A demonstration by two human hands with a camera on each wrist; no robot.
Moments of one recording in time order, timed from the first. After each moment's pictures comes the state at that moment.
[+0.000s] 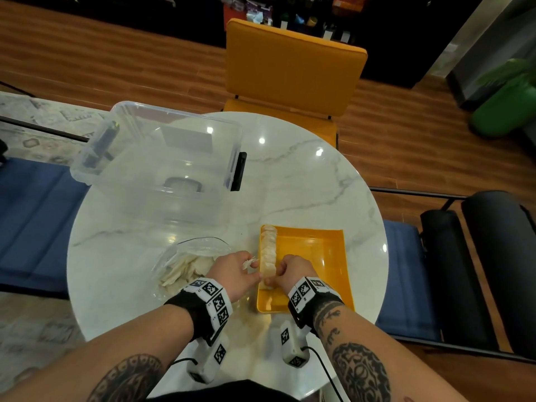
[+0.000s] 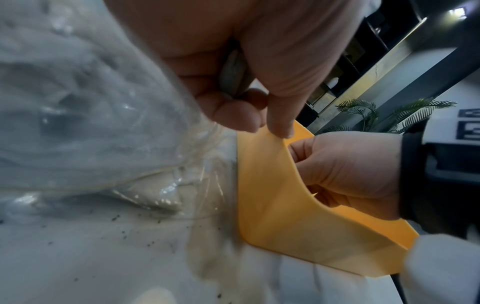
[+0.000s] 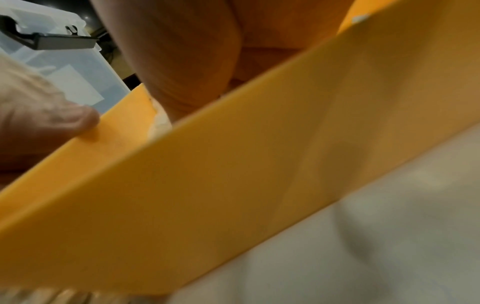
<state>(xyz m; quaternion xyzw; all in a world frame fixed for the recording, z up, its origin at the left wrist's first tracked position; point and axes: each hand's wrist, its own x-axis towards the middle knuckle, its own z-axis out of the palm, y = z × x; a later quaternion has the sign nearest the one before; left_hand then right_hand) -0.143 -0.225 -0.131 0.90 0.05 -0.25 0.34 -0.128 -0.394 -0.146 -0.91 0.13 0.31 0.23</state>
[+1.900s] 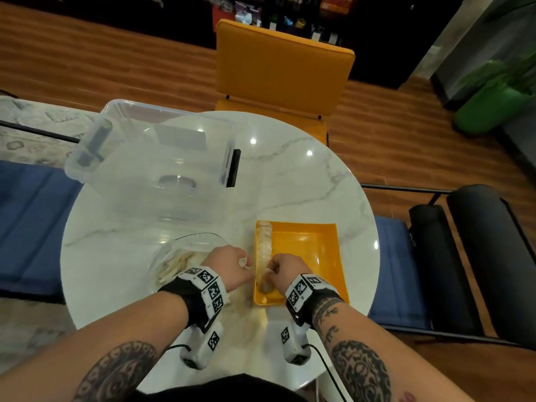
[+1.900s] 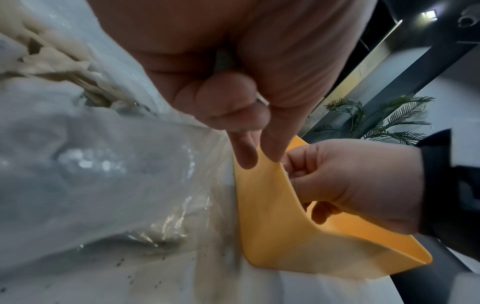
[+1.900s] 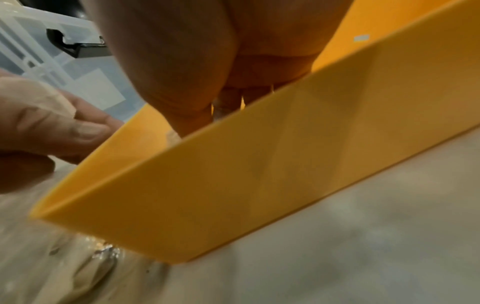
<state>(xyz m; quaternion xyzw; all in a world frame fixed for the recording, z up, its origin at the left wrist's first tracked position) -0.139 -0.217 -0.118 0.91 0.02 -0.28 0.30 -0.143 -0.390 -0.134 -0.92 0.07 0.30 0.23</state>
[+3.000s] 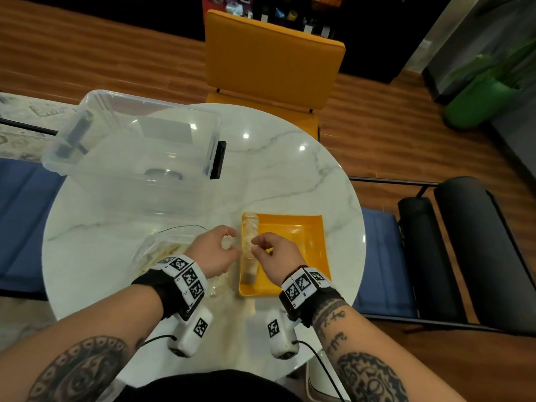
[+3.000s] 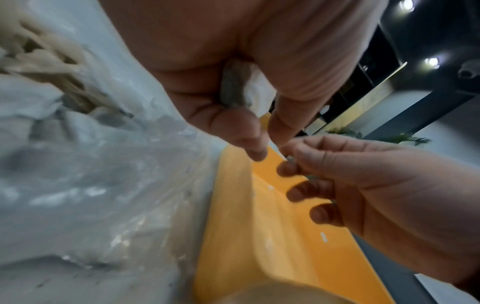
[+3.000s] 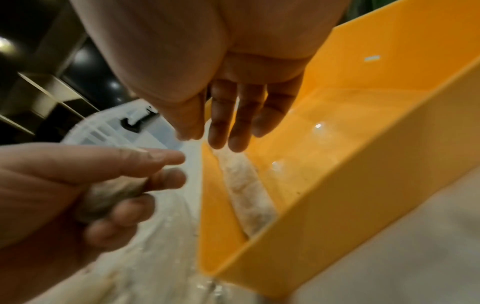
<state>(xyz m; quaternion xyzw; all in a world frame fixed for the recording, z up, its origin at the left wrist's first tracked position) -0.139 -0.223 -0.099 0.87 0.07 -0.25 0.42 -0.153 -0.397 -0.107 -0.90 0.06 0.18 0.40</state>
